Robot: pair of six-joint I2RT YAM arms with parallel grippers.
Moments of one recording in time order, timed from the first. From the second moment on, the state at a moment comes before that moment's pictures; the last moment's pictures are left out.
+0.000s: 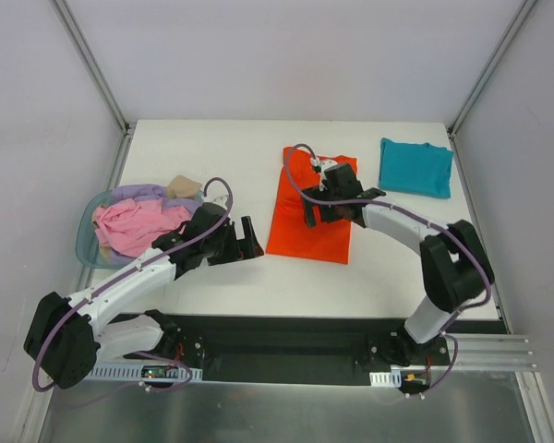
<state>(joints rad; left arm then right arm) -0.62 1.09 0.68 -0.41 0.10 -0.75 0.55 1.63 1.08 -0.29 -0.02 0.15</state>
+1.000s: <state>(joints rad) -0.62 1.07 0.67 -0.42 0.09 -0.74 0.54 1.18 1.13 -0.15 0.21 0.06</state>
